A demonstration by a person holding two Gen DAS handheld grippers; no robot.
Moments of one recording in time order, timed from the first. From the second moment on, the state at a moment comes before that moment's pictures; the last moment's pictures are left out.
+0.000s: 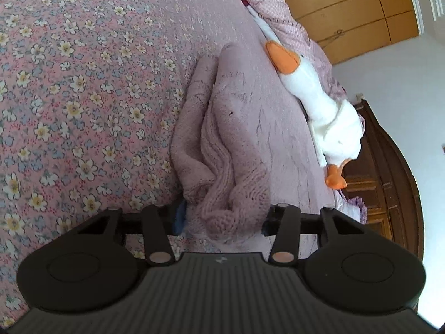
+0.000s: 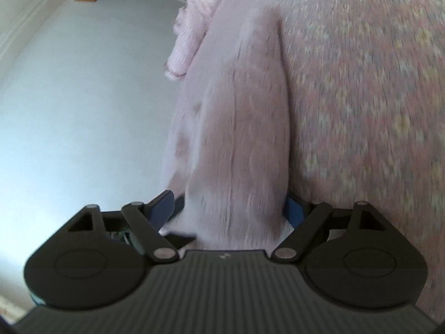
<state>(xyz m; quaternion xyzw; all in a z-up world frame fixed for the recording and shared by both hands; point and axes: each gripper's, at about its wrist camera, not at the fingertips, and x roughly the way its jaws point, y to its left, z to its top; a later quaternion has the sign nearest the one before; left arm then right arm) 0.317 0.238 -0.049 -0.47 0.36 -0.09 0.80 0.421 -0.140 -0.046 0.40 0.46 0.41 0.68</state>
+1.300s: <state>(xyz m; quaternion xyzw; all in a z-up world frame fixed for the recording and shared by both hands) 0.385 0.154 0.114 -0.43 0.26 -0.21 0.84 0.454 -0.225 0.101 0.46 0.31 0.37 0.75</state>
